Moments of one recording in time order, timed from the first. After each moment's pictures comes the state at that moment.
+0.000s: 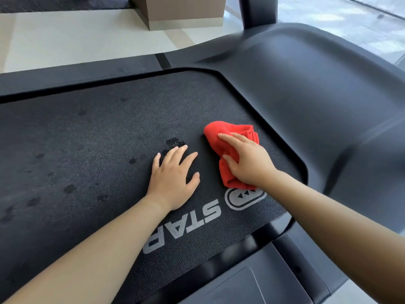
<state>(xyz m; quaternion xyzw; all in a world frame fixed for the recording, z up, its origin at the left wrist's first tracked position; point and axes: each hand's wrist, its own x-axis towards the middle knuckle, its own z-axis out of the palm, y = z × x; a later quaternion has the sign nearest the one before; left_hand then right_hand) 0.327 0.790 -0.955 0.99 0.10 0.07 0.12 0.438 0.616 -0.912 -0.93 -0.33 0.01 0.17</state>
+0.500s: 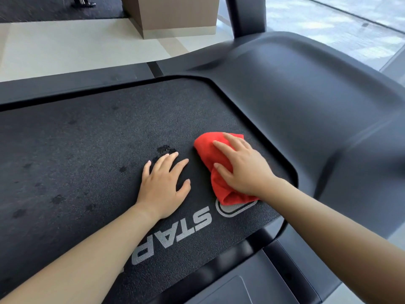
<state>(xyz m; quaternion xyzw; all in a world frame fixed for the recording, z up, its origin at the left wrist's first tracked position) 0.327 0.789 -0.952 0.99 0.10 0.07 0.11 0.434 0.605 -0.898 -0.93 -0.36 0.01 0.09</state>
